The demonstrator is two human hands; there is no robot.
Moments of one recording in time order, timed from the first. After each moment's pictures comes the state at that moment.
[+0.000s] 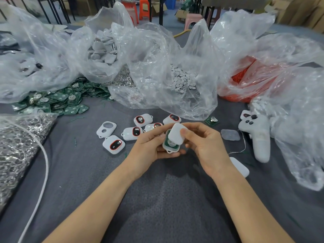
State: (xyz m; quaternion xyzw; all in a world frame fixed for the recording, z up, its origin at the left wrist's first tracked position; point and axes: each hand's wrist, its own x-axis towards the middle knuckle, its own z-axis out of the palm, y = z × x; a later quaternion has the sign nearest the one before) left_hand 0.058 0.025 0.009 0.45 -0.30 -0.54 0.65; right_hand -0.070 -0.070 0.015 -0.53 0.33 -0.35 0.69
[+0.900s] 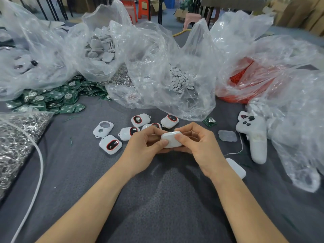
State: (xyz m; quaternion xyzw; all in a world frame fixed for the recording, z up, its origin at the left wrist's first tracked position) left_hand 0.063 0.025 0.005 0.55 -0.38 -0.43 0.61; right_hand -0.074 -0.072 0.013 -0.62 0.34 -0.29 0.65
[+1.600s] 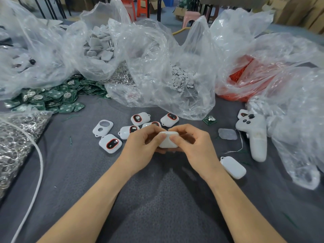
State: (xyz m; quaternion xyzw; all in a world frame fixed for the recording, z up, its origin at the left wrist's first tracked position) left_hand 0.063 0.028 0.010 0.63 -0.44 -0.32 0.55; right_hand -0.069 -0.063 0.006 -0.69 0.30 -0.32 0.58
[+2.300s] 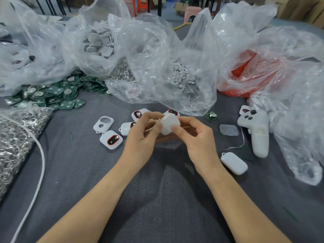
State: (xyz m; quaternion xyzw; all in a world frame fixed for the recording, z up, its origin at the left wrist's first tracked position) left_hand 0.055 0.025 0.010 0.57 -0.39 -0.29 0.66; right_hand -0.062 -0.058 0.009 -0.65 0.31 -0.38 0.58
